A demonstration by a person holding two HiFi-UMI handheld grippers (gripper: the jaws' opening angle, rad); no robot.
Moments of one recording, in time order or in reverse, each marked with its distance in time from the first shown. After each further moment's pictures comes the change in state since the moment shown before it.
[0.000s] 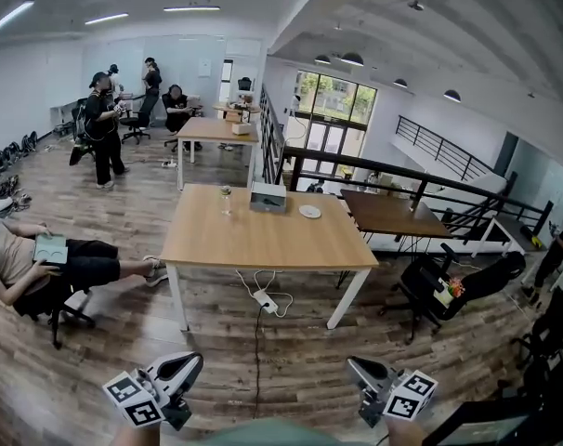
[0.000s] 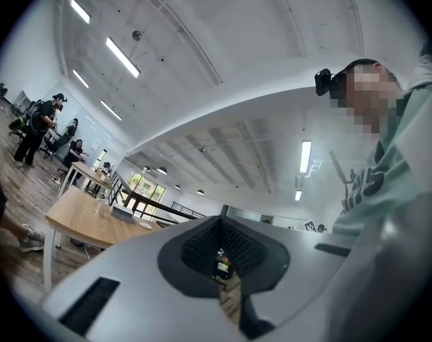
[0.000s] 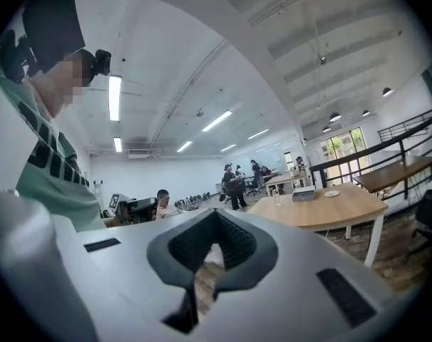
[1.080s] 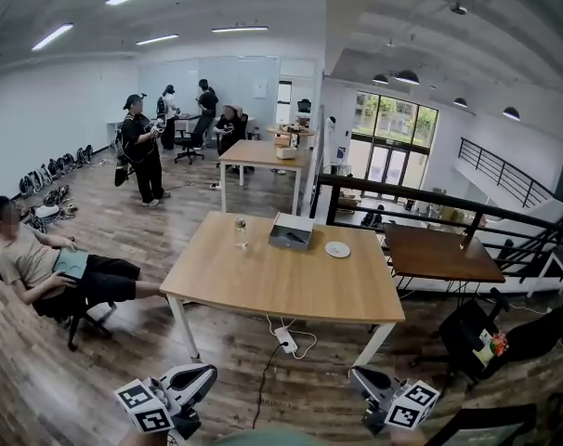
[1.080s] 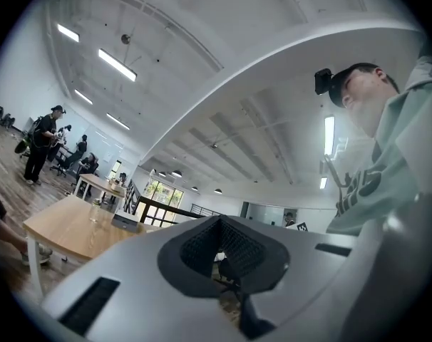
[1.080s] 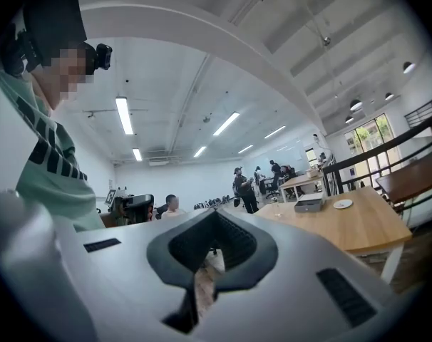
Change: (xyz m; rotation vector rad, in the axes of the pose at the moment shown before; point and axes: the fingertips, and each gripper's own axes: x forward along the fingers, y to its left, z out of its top) left arm 0.258 0.022 -0.034 0.071 0.000 0.164; right arm 0.048 -0.292 0.046 0.018 -0.012 0.217
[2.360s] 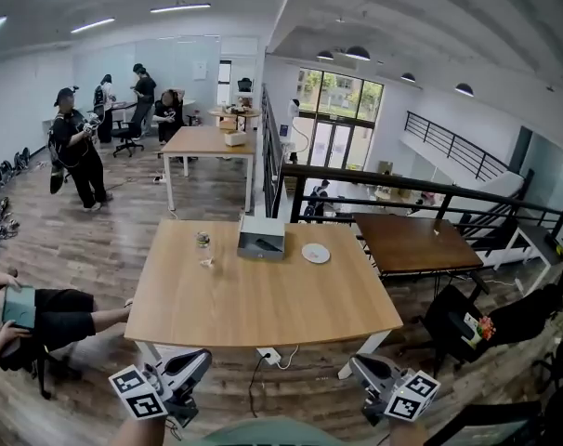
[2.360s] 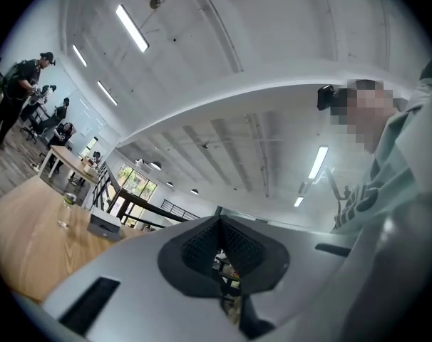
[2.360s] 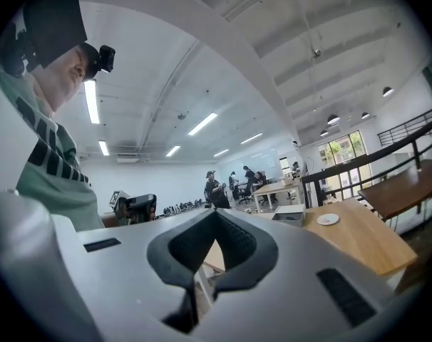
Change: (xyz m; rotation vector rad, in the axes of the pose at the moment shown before) left arm 0.129 0.257 0.067 -0.129 0.004 -0.253; right arm 0.182 -0.111 0.036 -0.027 -0.027 -0.234
